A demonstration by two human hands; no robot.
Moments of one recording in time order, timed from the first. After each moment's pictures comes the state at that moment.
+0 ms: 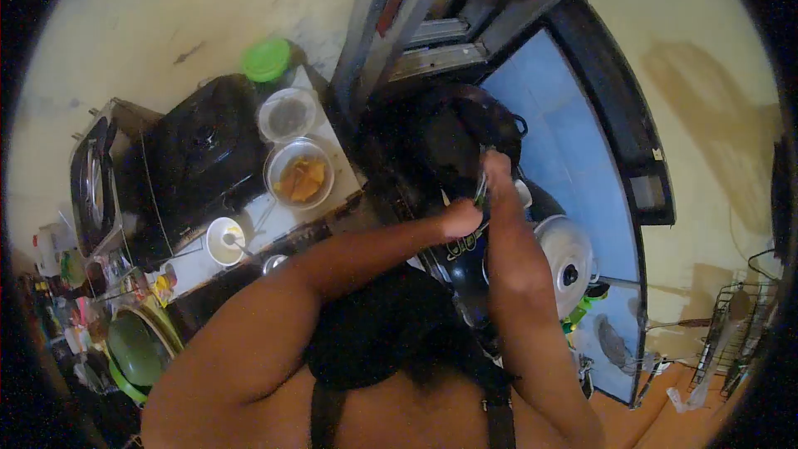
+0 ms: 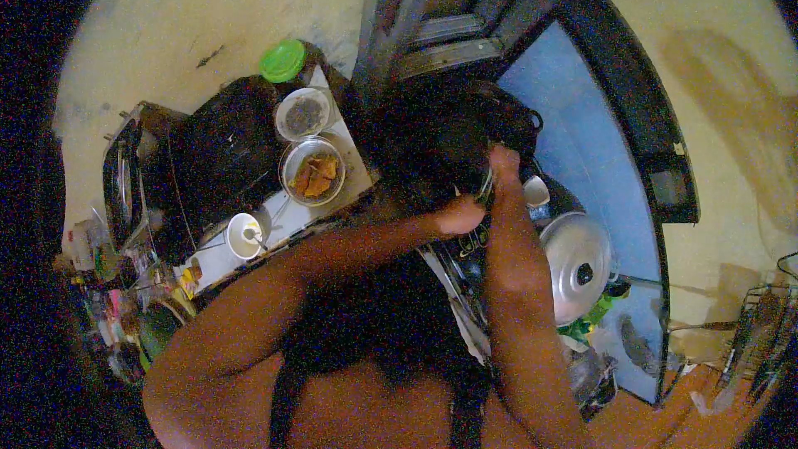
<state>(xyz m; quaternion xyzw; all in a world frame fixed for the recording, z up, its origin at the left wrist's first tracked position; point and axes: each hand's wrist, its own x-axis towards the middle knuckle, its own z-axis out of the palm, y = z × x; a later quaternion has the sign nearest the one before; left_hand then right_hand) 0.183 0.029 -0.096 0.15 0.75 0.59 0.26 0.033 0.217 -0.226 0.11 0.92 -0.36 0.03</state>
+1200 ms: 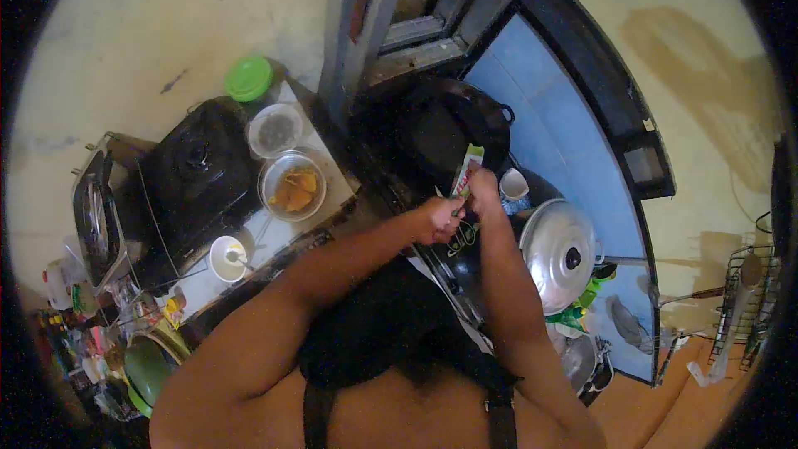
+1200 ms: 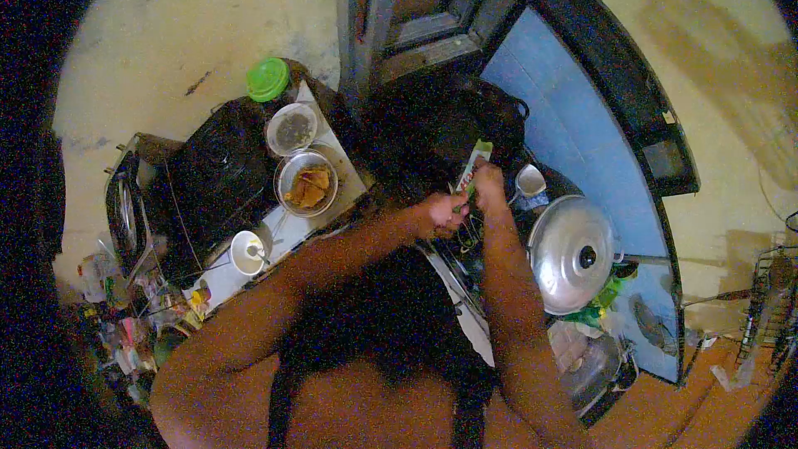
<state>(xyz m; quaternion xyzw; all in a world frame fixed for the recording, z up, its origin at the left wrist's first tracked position) 0.185 -0.003 -0.089 -0.10 0.32 0.73 0.60 0.134 0.146 -0.115 0.29 0.62 -0.72 0.11</state>
